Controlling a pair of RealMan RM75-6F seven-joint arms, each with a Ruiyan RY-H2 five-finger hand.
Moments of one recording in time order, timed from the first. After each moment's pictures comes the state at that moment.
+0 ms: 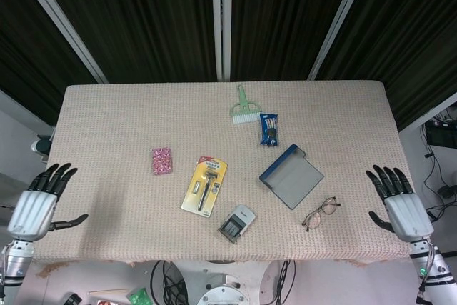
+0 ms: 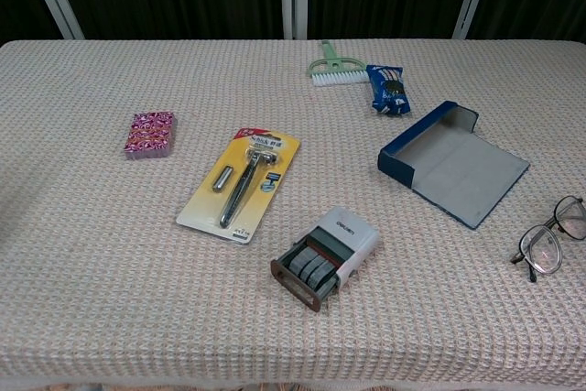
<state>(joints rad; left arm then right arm) -0.15 -1.21 0.00 -1.43 1.62 1.50 0.00 0.15 -1.22 0.01 -1.36 -1.65 1.40 -0.01</state>
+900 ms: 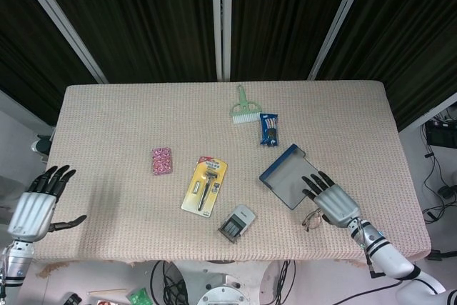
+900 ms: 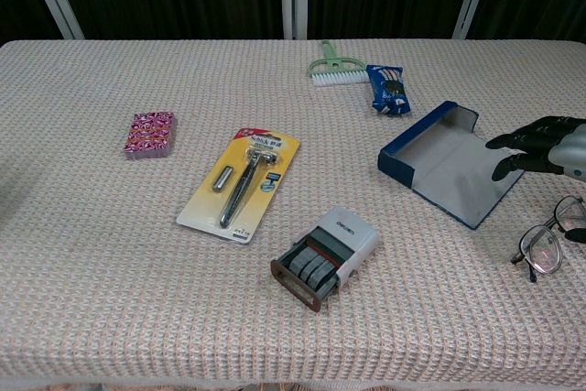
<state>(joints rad) -0.15 -1.22 0.00 -1.42 1.60 1.49 0.00 0.44 -1.27 -0.01 -1.52 -1.57 0.93 -0.36</state>
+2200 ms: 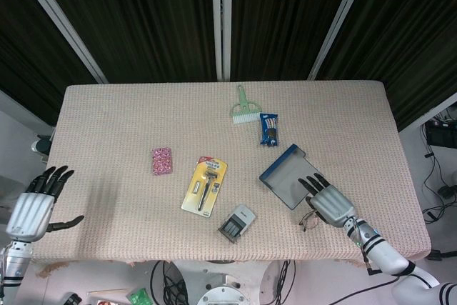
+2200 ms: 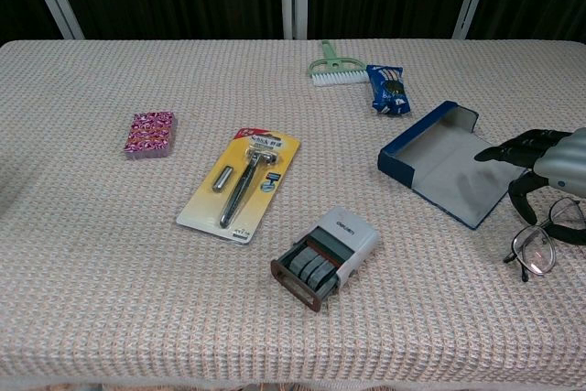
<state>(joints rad) -0.15 -1.21 0.00 -1.41 1.59 1.48 -0.01 0.49 -1.31 -0.06 -1.46 -1.56 0.92 -0.31</state>
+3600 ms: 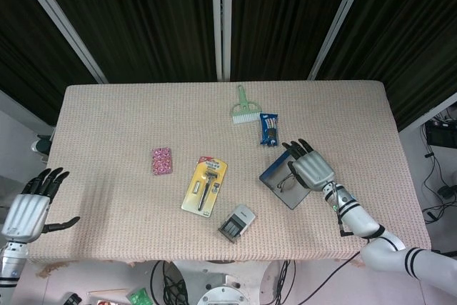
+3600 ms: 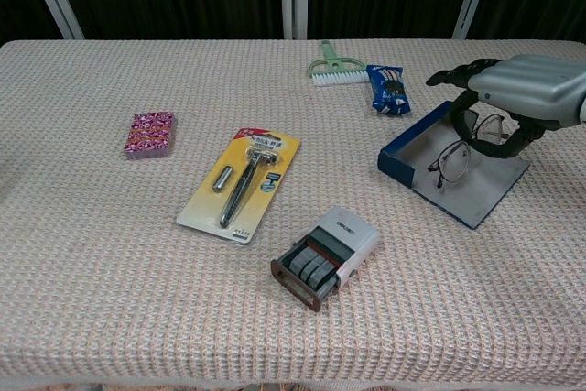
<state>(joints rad) -0.14 -1.21 0.01 -1.38 1.57 1.47 -0.05 0.66 -1.44 0.11 -1.33 -1.39 0.84 -0.28</state>
